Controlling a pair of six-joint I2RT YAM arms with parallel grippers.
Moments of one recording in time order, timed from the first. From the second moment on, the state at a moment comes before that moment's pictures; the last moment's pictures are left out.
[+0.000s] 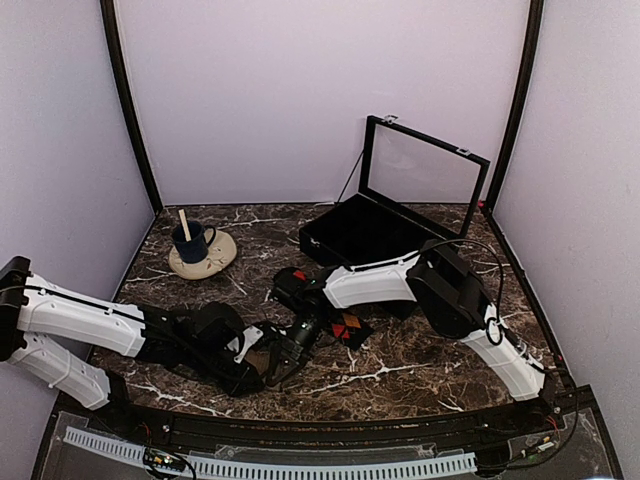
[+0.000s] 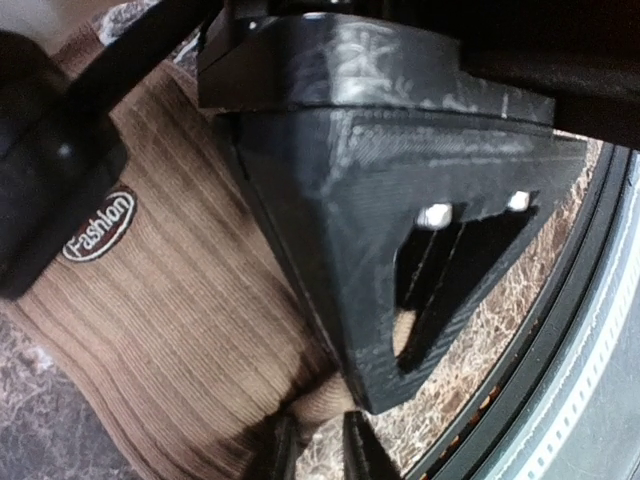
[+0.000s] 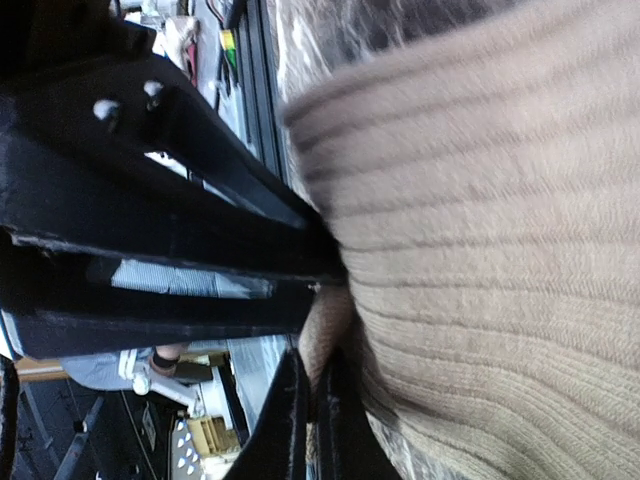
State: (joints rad) left arm -1.06 1.30 0.53 -0.28 0.17 -0.45; right arm 1.05 2.51 1.89 -0.75 -1.19 0.11
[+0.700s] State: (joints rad) left arm -1.09 1.39 0.55 -0.22 0.17 -0.49; right arm 1.03 2.51 1.88 -0.86 -1.13 0.03
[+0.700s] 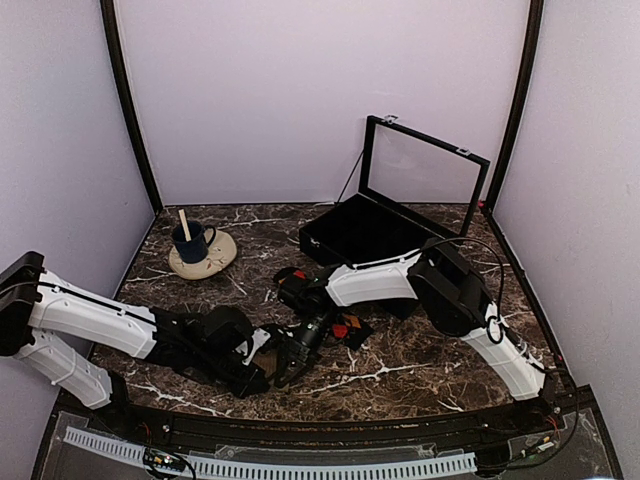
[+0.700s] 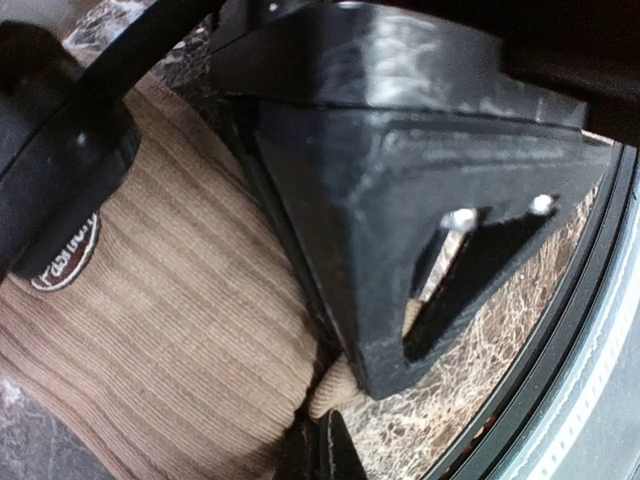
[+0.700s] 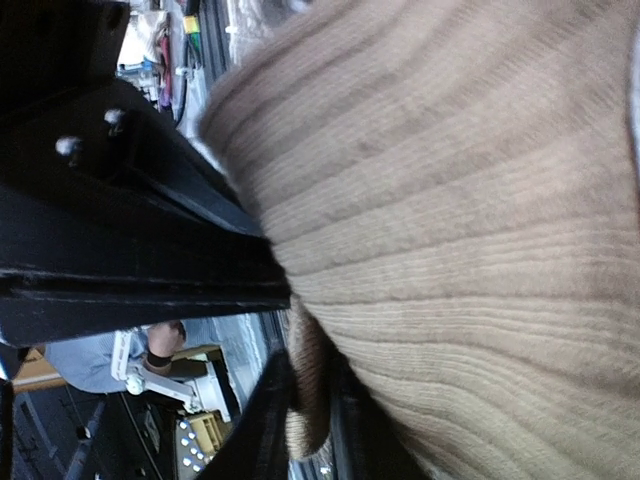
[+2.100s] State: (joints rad) left arm -0.96 1.11 0.37 -0.22 0.28 -0.80; right arm 1.05 2.03 1.33 -0.23 -0.38 0.10
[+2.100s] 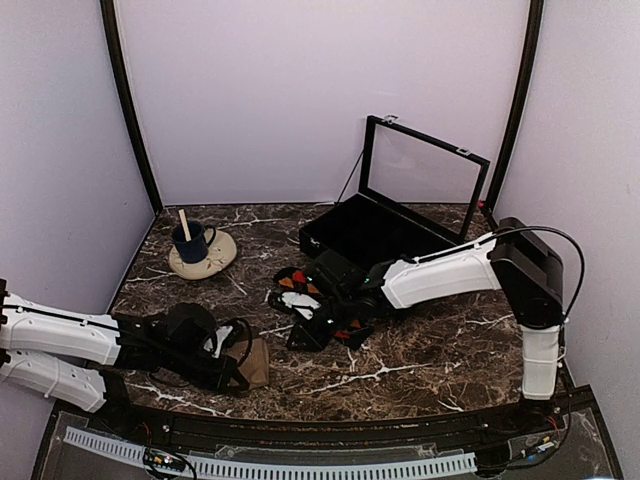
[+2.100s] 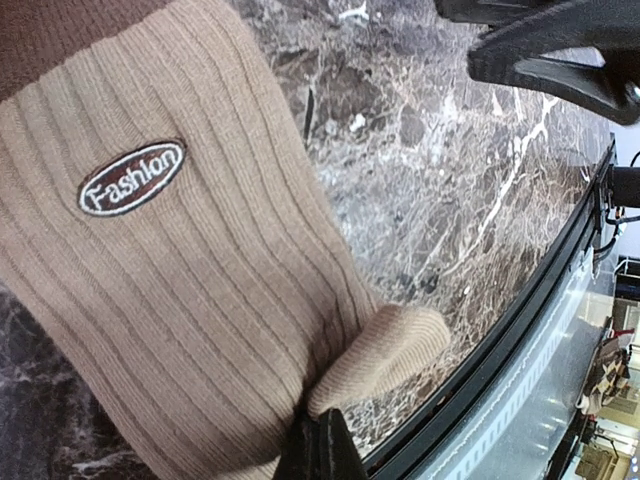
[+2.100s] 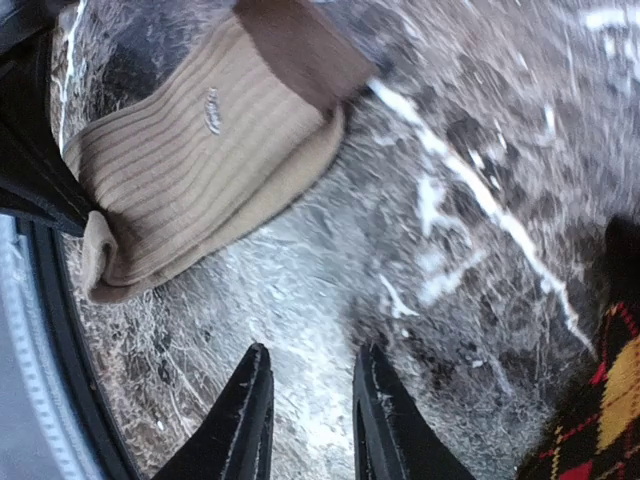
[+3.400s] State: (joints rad) left arm -0.86 1.16 0.33 -0.22 0.52 -0.79; right arm 1.52 2.01 1.26 -0.02 0.26 -0.49
